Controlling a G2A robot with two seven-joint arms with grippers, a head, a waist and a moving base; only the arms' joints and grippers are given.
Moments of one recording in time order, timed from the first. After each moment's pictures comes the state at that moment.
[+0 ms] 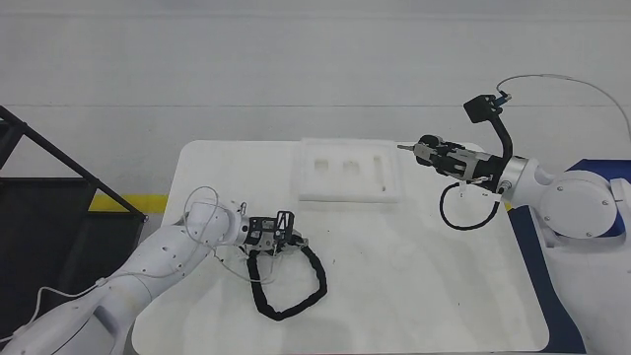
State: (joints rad) left arm 0.86 -0.95 -0.54 -1.02 1.78 -0.86 0.56; right arm -1.14 -1.04 1.44 -1.88 -0.28 -0.07 1.01
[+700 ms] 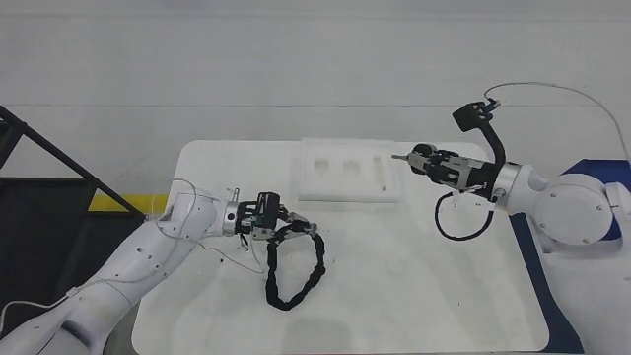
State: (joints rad) left arm 0.95 -0.84 -0.74 -1.29 1.71 -0.92 0.77; right arm -1.15 -1.04 1.42 -1.95 -0.30 -0.05 1.08
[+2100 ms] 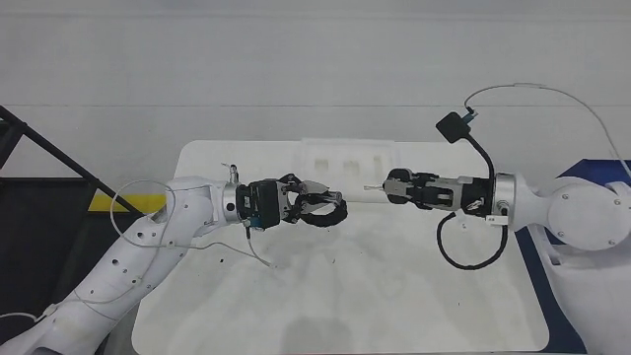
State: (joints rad) left arm 1.06 -0.81 -0.95 -1.67 1.65 -0.66 0.67; right arm -1.15 -1.02 1.38 -2.03 0.04 0.12 1.18
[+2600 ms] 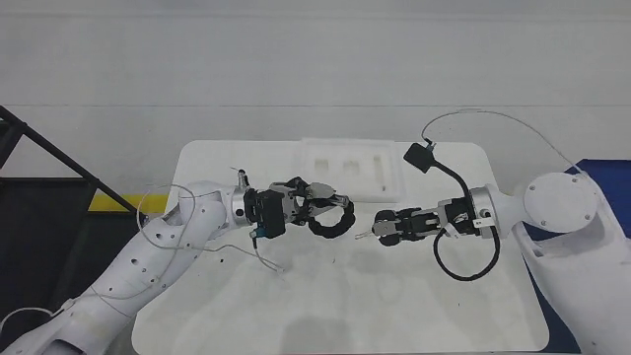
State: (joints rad) left arm 1.01 -0.86 -0.86 -1.58 1.77 -0.52 0.85; right arm -1.08 -1.01 1.26 -1.91 0.16 0.20 1.41
